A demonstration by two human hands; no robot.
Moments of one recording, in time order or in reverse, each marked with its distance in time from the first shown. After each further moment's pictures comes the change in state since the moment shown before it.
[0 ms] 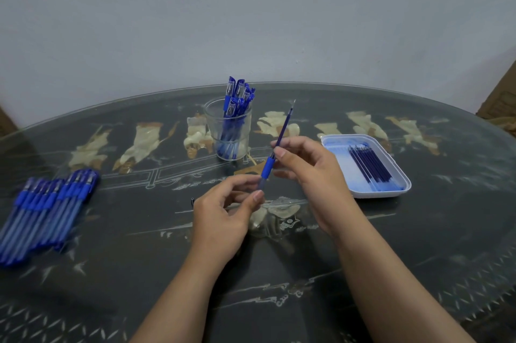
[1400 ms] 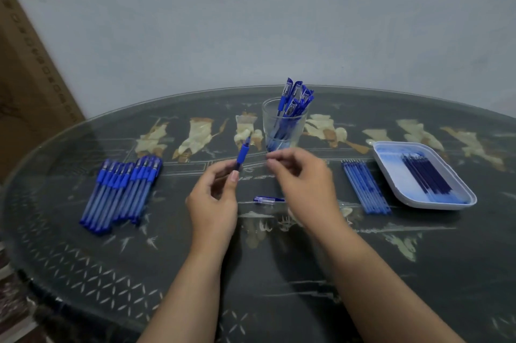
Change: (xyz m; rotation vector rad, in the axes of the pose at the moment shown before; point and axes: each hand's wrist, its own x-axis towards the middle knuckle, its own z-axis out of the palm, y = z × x) left_hand 0.009 -0.011 -0.074 0.065 0.383 0.069; right_hand -0.009 0.021 0.086 -0.382 -0.001 -0.077
